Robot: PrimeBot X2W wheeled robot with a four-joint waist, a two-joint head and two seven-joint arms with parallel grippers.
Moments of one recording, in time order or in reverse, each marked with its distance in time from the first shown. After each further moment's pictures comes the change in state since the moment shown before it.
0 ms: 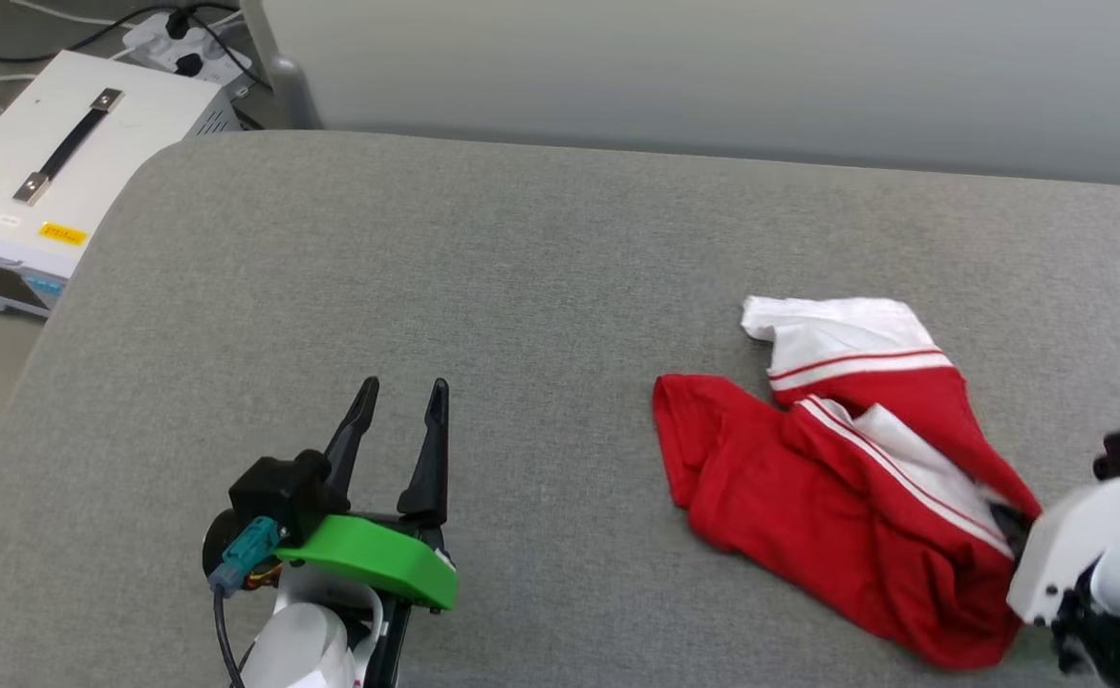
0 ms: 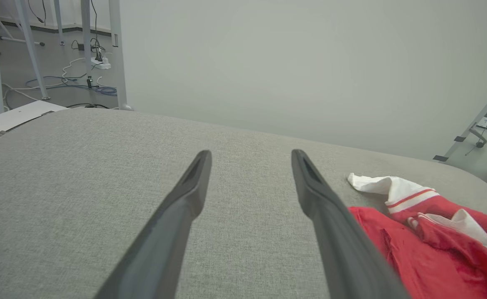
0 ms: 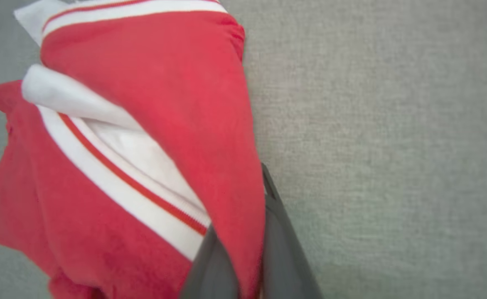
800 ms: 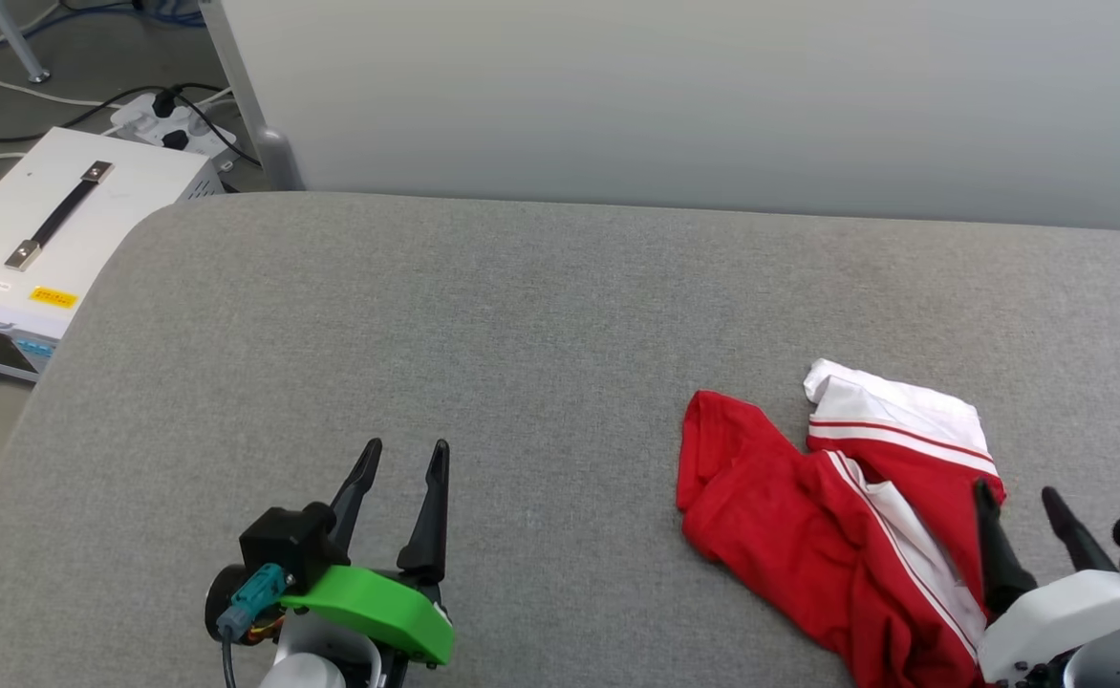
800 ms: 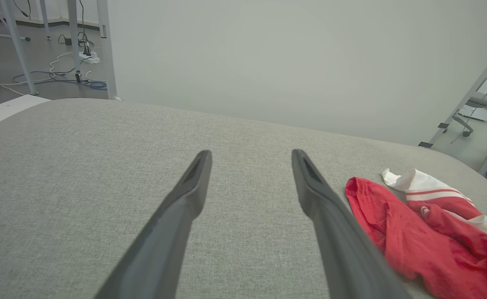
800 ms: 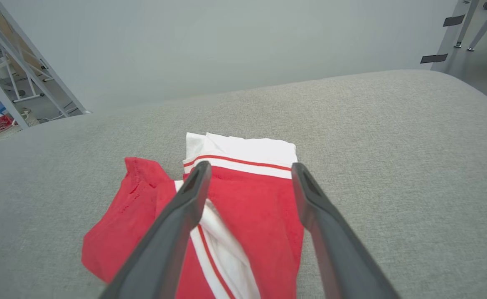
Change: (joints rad) left arm 0.075 0.012 -0.009 0.033 0.000 -0.006 0.000; right arm 0.283 0.228 -0.131 -0.378 -0.234 0.000 -0.380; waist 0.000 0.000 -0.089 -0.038
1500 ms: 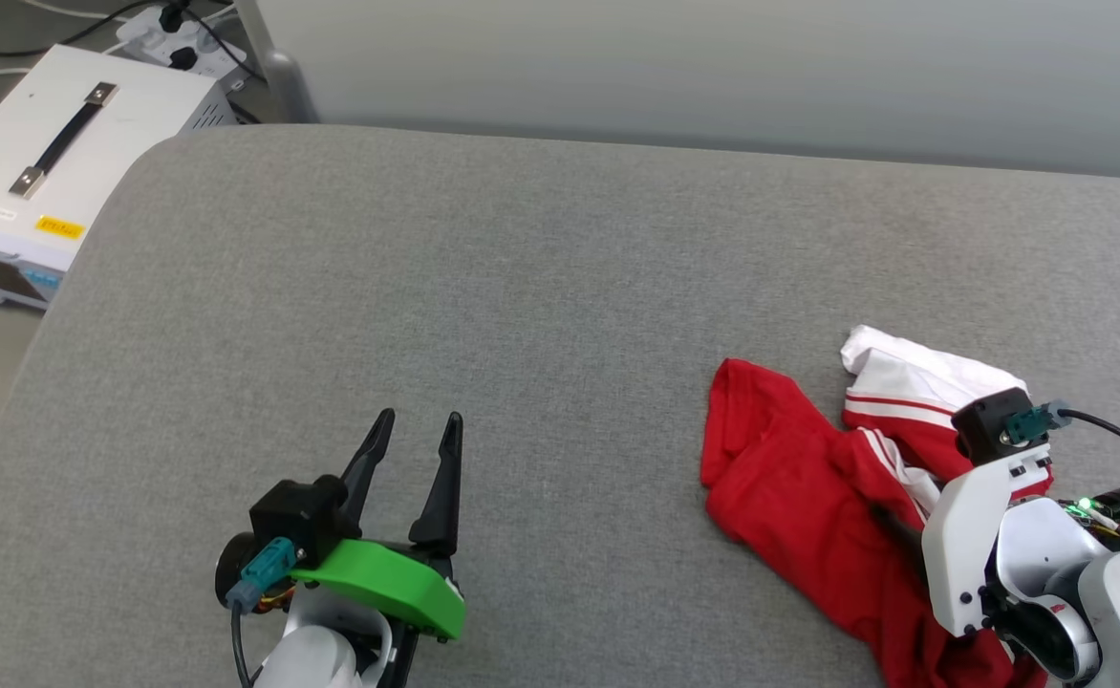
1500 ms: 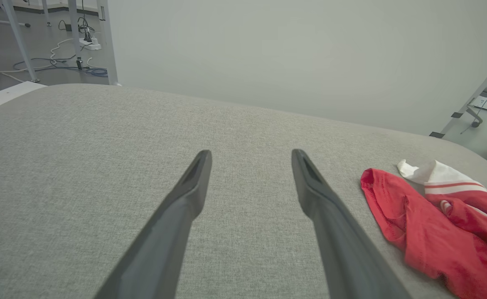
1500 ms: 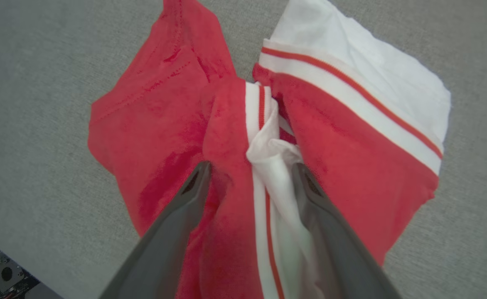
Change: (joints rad) left arm -0.041 0.004 -0.026 -0.008 -0.003 0.003 0.000; right arm -0.234 -0.279 0.376 0.054 0.132 0.000 0.589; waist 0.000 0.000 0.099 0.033
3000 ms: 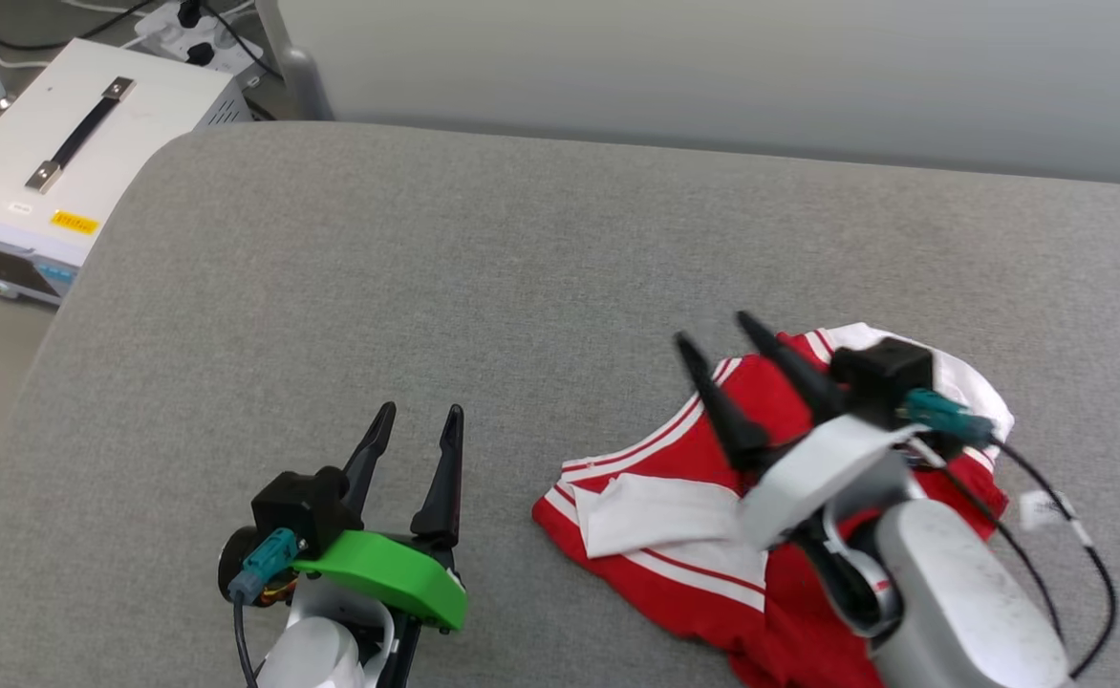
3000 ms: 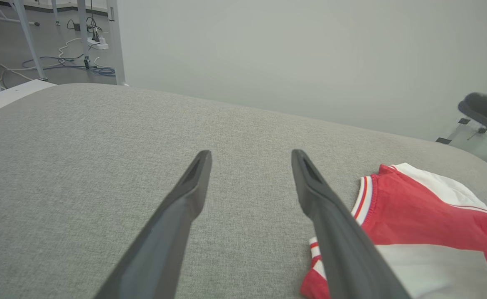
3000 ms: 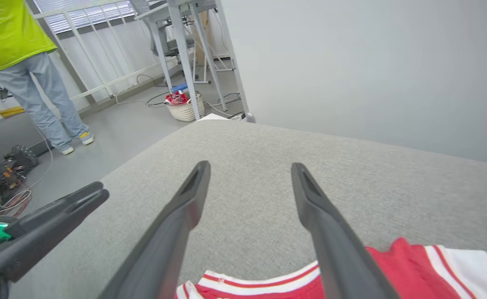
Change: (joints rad) left arm -0.024 -0.016 0.008 0.026 0.000 -0.003 0.000; right arm -0.187 0.261 0.189 0.168 0.023 0.000 -0.724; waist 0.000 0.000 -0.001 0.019
